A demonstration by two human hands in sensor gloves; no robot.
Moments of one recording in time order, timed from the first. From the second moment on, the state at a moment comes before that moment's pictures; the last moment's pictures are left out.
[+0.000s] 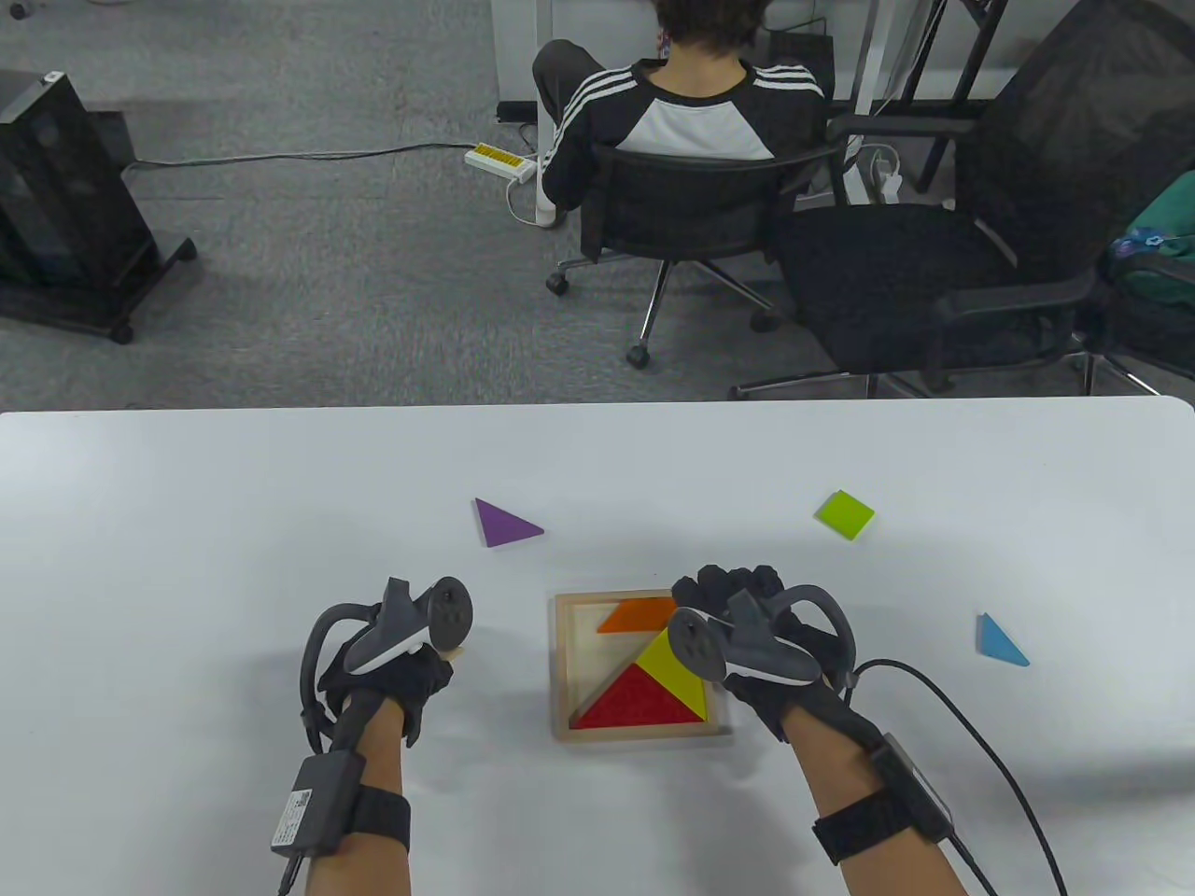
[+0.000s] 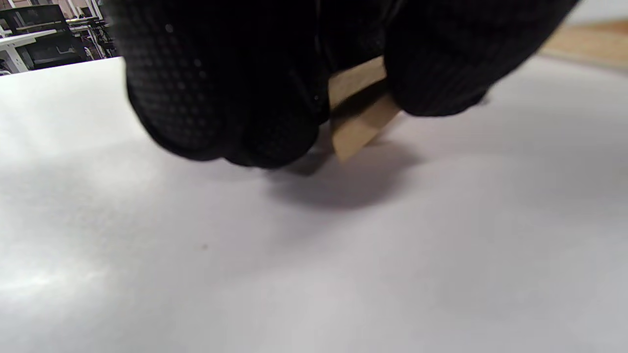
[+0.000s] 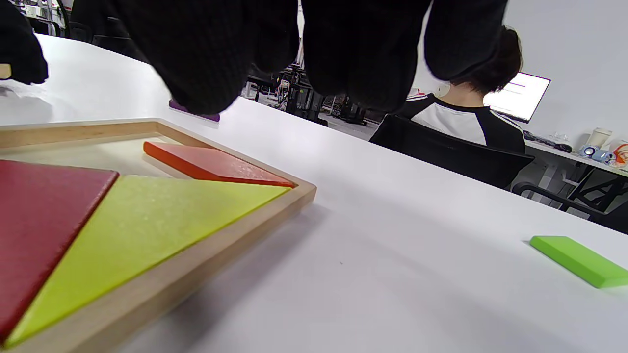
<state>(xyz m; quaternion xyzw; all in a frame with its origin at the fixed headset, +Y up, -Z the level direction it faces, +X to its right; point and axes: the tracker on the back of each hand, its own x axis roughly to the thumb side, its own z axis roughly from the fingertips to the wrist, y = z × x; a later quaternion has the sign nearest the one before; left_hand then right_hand) -0.220 -0.744 -0.375 -0.15 -0.07 -0.05 0.98 0.098 -0.719 -0.344 -0.17 0.00 -0.98 0.10</state>
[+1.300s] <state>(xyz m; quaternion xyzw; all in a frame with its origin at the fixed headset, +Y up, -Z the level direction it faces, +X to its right) -0.117 -0.684 -0.325 -0.19 -0.29 0.15 0.93 0.064 -0.691 -0.259 -0.29 0.15 -0.94 -0.05</state>
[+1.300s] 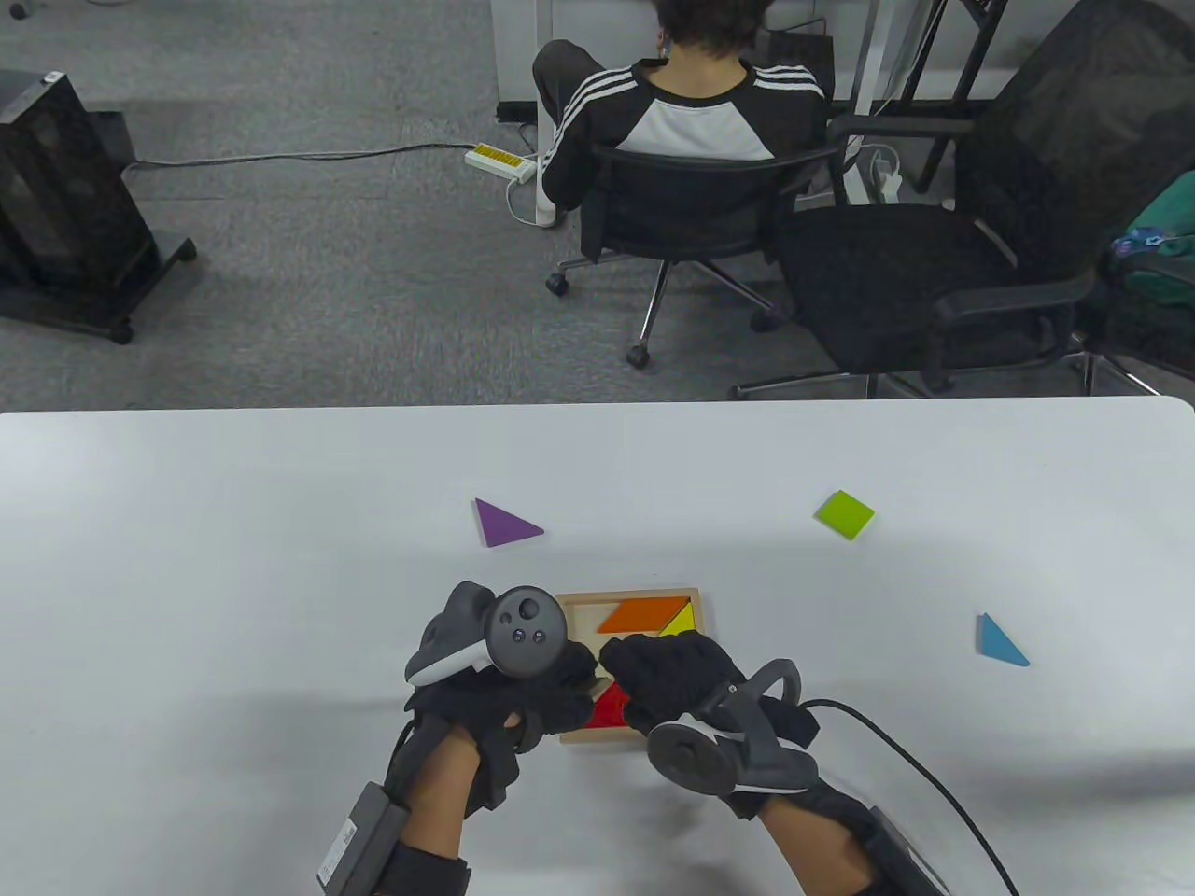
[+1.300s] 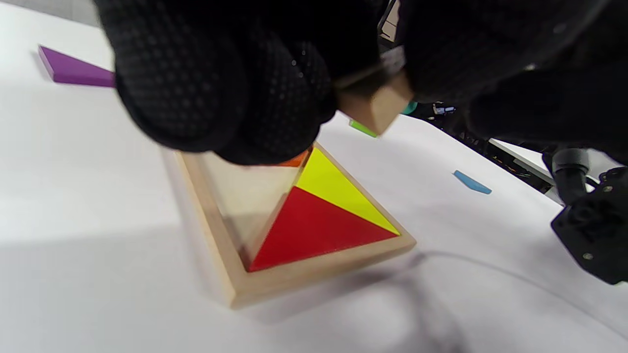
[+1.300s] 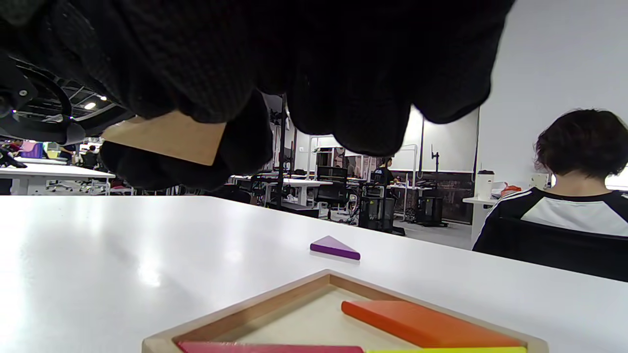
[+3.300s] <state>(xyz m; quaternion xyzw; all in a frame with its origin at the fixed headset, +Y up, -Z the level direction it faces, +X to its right) -0.151 -0.684 -0.331 -0.04 -0.25 0.26 0.93 0.050 -0.699 -0.313 -0.24 0.10 -0.97 -0.02</state>
